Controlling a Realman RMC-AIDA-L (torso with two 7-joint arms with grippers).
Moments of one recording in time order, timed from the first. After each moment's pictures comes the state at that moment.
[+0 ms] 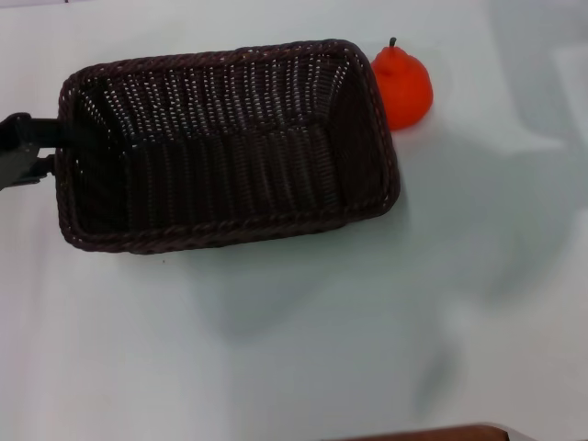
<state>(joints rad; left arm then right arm) -0.42 -2.16 -2.49 -1.24 2.35 -1.58 0.38 0.69 2.08 2.65 0.14 -0.62 1.12 0.70</state>
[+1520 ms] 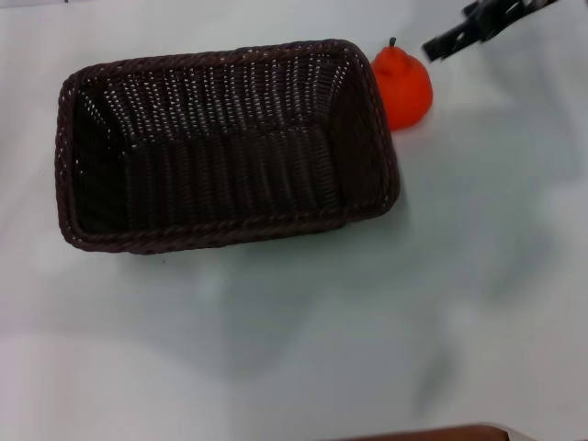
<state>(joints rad) -0.32 -2.16 -2.83 -0.85 1.36 -1.55 1.58 0.81 1.90 2.10 0.89 -2.43 1.34 2.25</state>
